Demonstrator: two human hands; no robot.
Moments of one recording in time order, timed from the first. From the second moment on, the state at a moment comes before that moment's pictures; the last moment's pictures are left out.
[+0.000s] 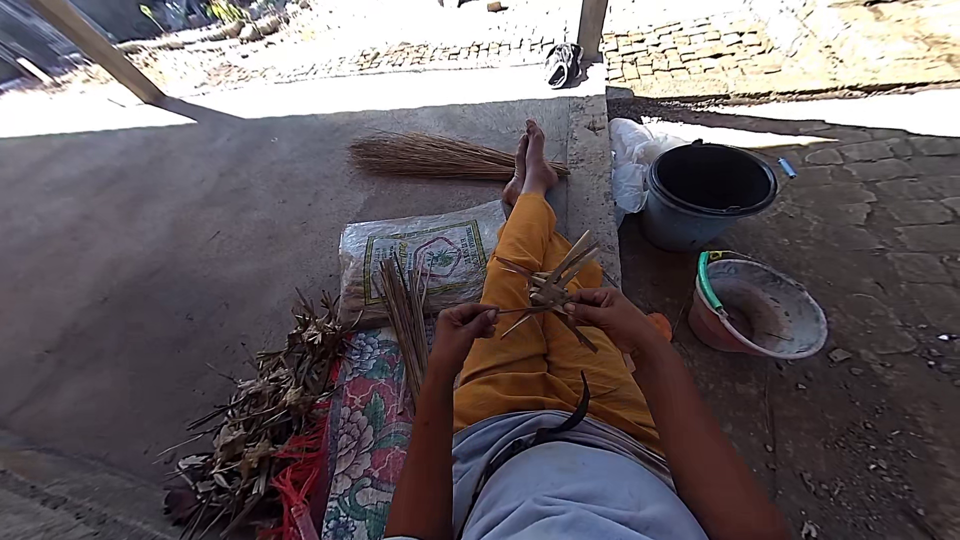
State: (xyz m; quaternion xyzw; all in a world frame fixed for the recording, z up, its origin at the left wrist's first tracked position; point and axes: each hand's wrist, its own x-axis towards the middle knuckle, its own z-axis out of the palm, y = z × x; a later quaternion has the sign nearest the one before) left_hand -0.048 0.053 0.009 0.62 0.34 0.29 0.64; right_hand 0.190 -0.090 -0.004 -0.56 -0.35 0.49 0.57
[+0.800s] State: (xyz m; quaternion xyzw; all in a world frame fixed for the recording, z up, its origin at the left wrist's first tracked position) left_hand -0.002 0.022 -0.019 0.48 0.20 0.39 0.76; right_hand 0.150 -0.084 0.010 -0.44 -0.37 0.55 0.61
